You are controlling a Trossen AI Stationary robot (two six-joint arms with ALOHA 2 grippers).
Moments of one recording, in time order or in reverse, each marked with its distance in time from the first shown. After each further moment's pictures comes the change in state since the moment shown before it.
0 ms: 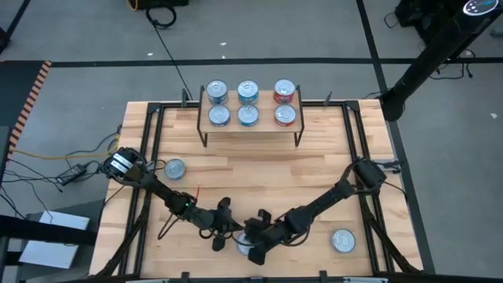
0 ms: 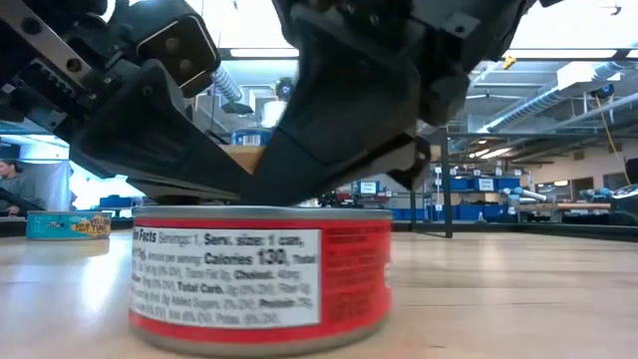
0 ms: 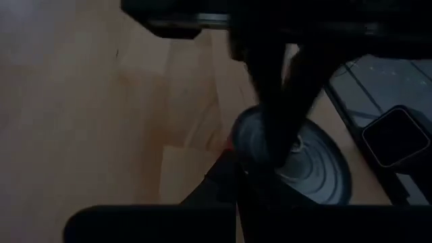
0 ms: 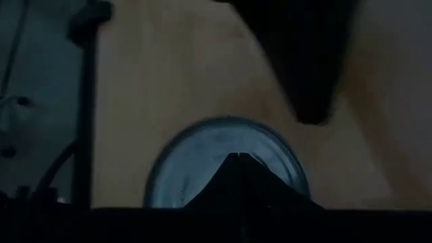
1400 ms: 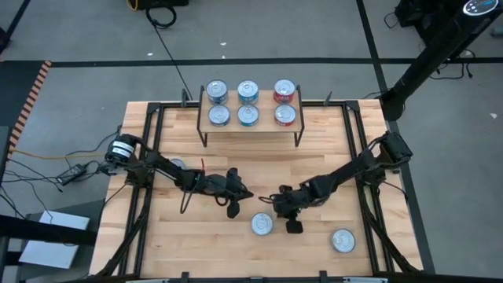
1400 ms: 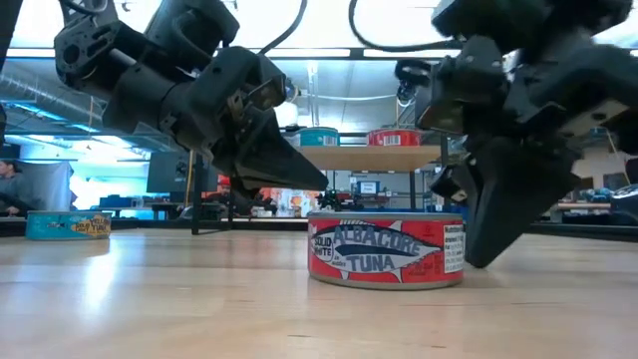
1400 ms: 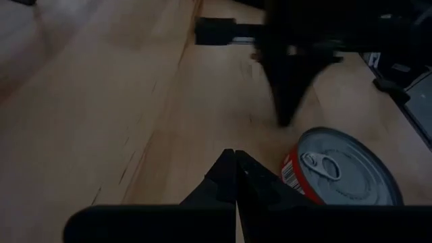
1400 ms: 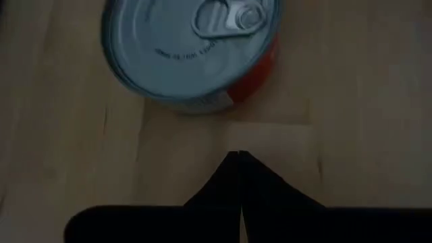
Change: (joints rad) left arm 0.340 -0.067 -0.002 -0.052 0.166 0.110; right arm -0.187 -0.379 -0.594 0.067 -0.339 -0.443
